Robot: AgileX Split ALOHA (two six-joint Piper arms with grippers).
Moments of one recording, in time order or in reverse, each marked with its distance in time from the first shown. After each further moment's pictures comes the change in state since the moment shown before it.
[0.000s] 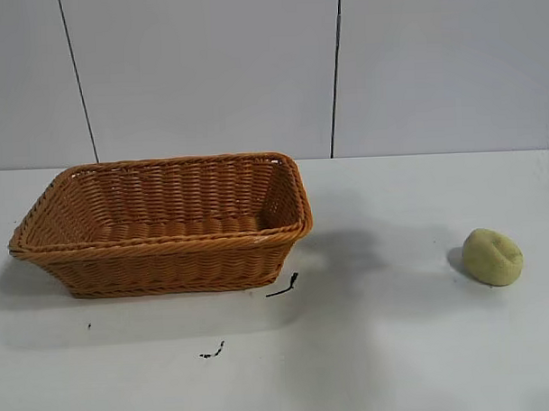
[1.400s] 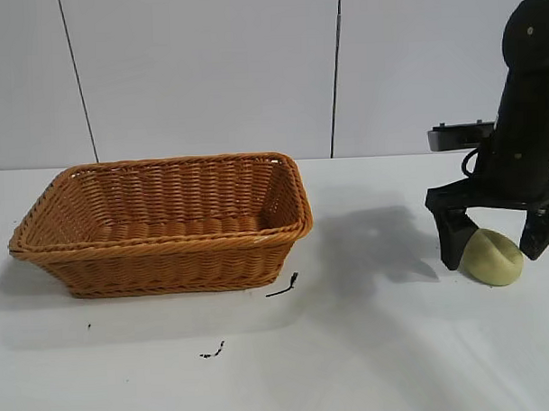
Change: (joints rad) left arm 0.000 0.000 0.000 0.000 0.000 0.000; right arm 0.041 0.378 -0.043 -0.024 -0.163 0.026
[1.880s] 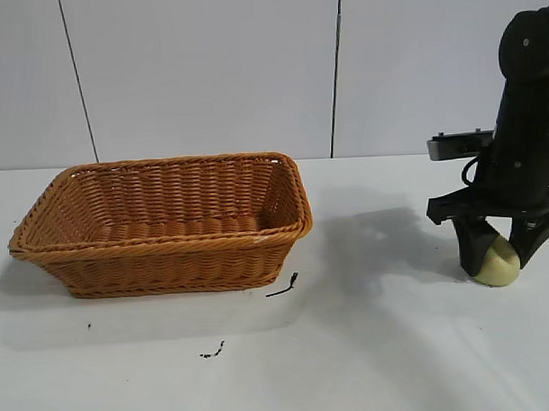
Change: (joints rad) left arm 0.000 0.000 0.000 0.000 0.000 0.000; right arm 0.000 0.000 -0.003 -0.052 0.010 0.000
